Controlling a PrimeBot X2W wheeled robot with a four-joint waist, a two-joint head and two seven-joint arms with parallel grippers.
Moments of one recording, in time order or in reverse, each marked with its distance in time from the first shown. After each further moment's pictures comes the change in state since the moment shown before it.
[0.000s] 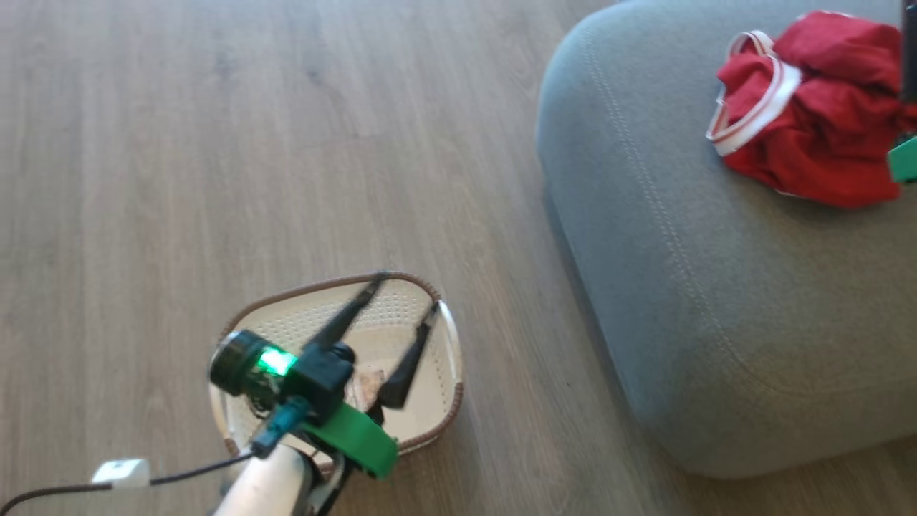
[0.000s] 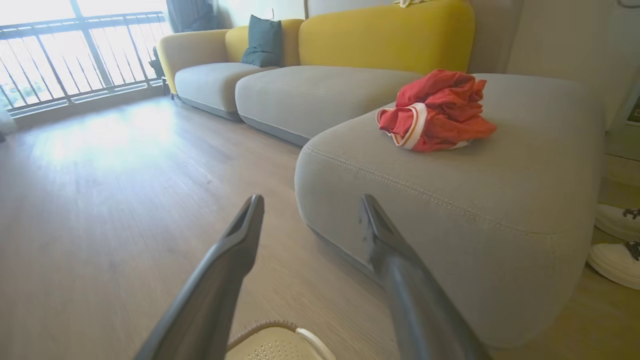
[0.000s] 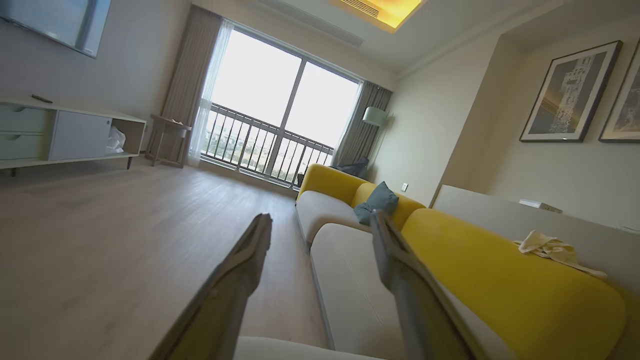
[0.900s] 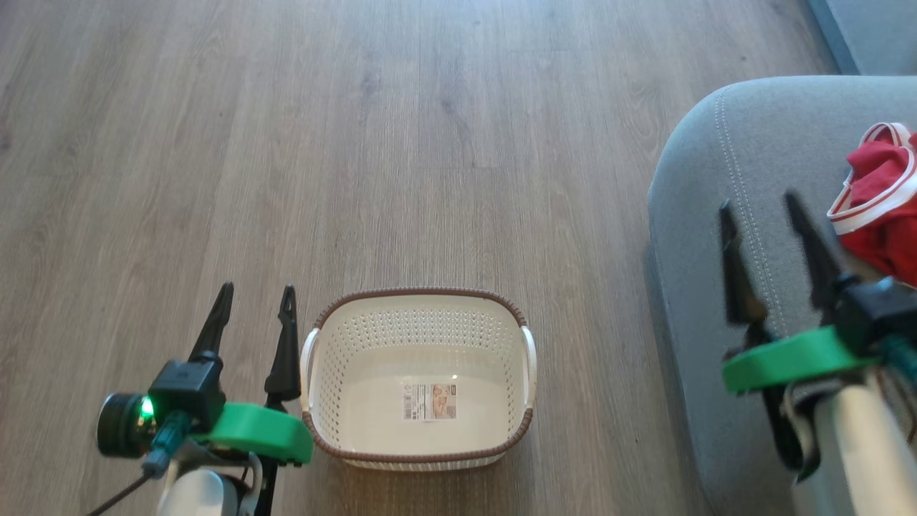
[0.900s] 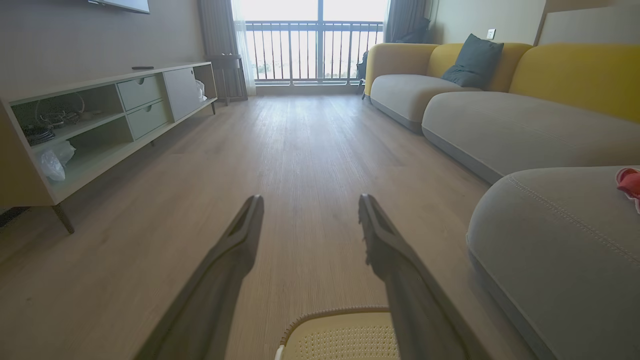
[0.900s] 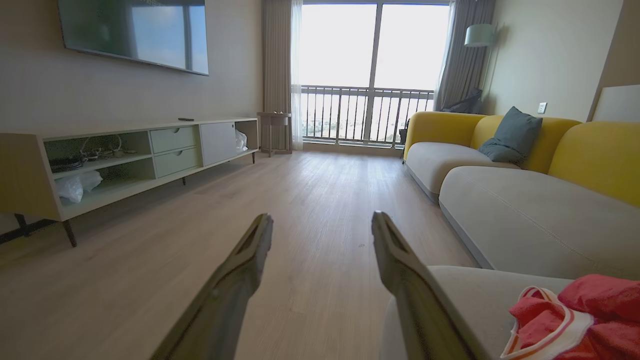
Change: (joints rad) left arm 0.114 -0.061 0.314 -0.036 -0.053 0.152 0.000; right arm 0.482 0.349 -0.062 -0.228 -0.039 0.000 0.000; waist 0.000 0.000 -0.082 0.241
